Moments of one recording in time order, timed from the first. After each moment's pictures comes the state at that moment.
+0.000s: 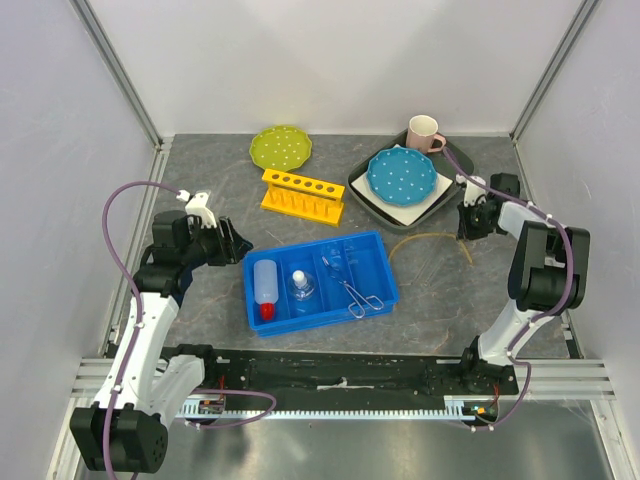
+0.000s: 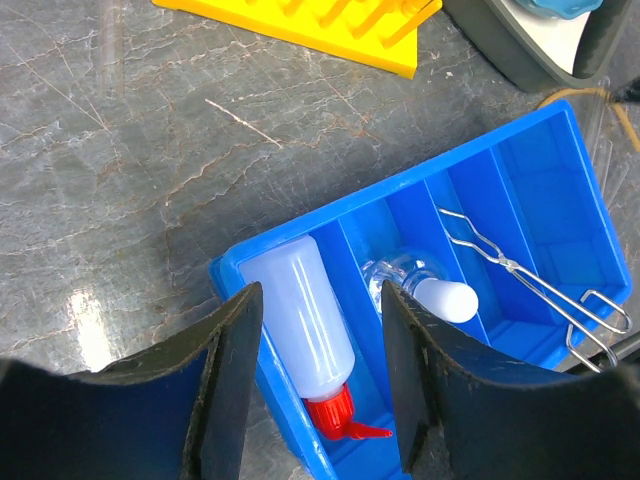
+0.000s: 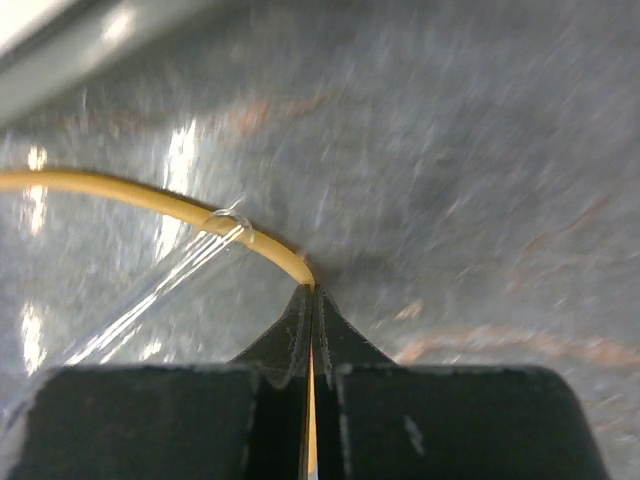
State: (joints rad) left arm -0.03 0.85 0.73 -0.47 0.42 -0.22; right arm -0.21 1.77 1.07 -0.44 -0.34 -0.38
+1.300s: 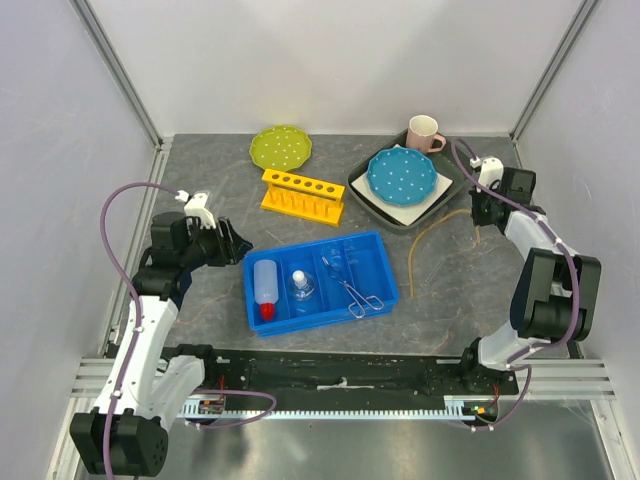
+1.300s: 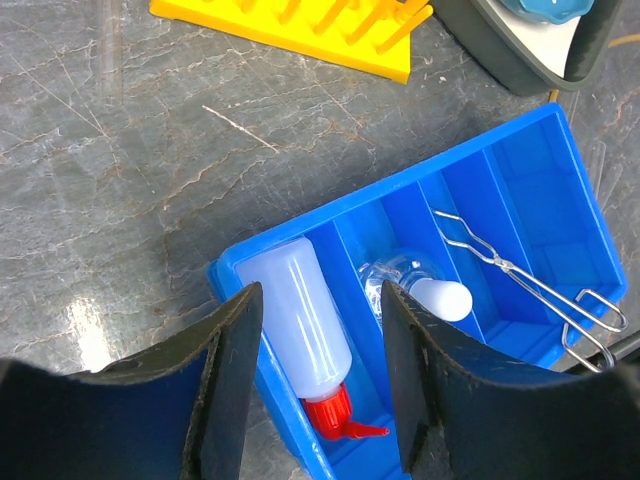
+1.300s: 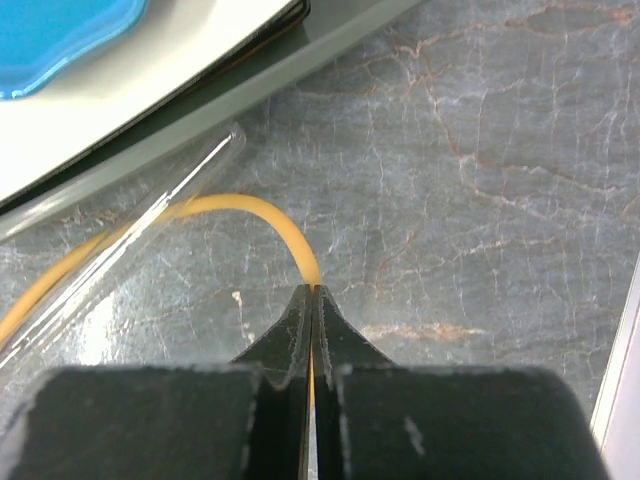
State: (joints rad) left arm -0.03 0.83 0.73 -0.47 0.43 -0.22; right arm -0.22 1.60 1.02 -0.19 -0.24 -0.34
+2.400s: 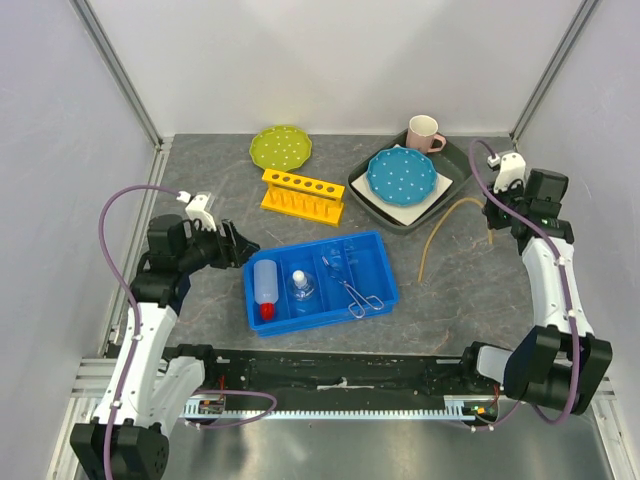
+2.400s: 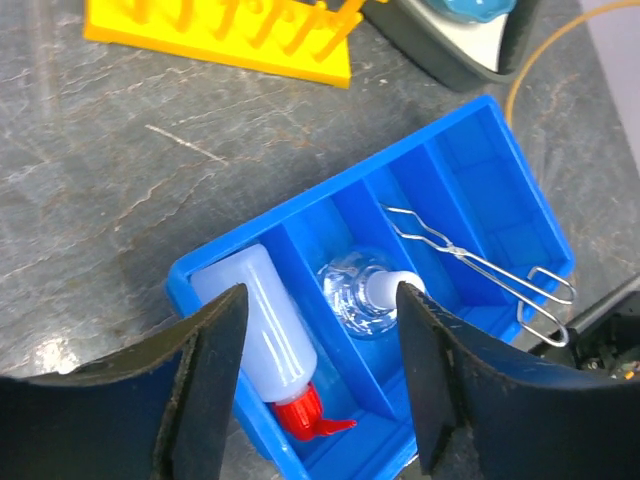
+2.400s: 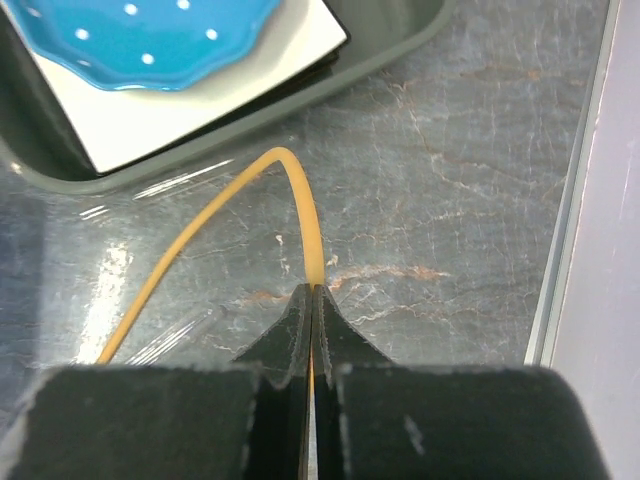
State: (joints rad) left arm -0.03 0.79 0.72 -0.45 0.52 -0.22; right arm -0.27 1.22 0.99 -0.43 -0.33 -0.37
